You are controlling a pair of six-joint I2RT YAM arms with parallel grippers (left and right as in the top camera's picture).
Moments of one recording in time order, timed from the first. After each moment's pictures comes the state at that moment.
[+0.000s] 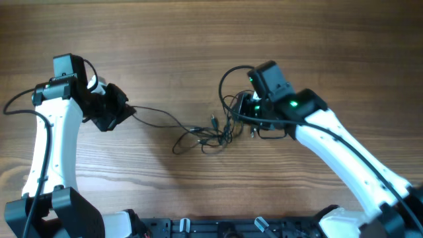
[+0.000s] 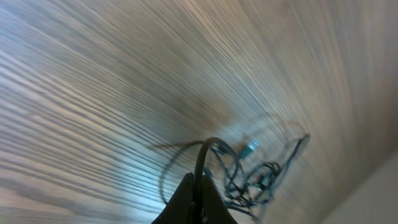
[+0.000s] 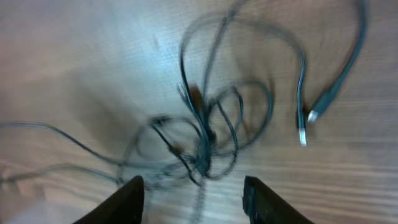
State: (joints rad) left arm 0.22 1.52 1.21 -1.09 0.43 -0.59; right arm 0.54 1.51 1.17 -0.81 -0.21 0.78
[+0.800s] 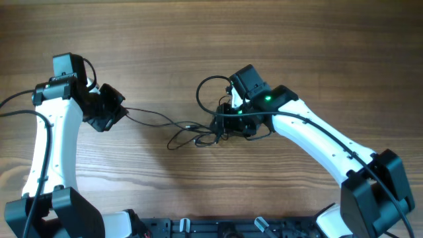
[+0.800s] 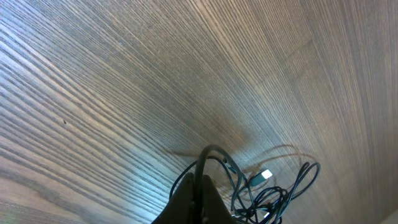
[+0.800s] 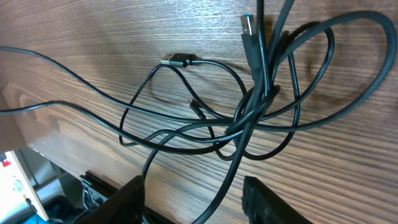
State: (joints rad) left arm 0.22 1.52 1.21 -1.07 0.31 -0.67; right arm 0.58 1.67 1.17 -0.73 -0.46 0.70
